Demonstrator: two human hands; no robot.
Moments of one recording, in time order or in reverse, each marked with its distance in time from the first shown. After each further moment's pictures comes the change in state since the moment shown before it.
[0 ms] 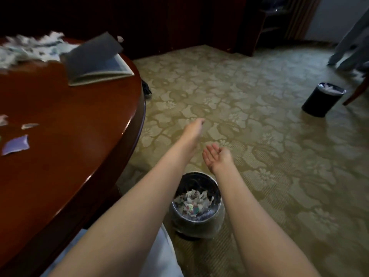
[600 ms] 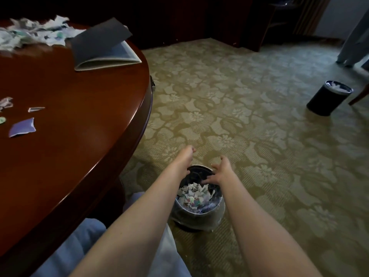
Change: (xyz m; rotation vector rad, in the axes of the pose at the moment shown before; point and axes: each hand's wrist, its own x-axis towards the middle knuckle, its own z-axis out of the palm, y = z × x) left_hand 0.002 -0.076 -0.026 0.029 -0.003 -0.307; right_hand 0.031 0.032 -0.039 -0.256 0.093 0.252
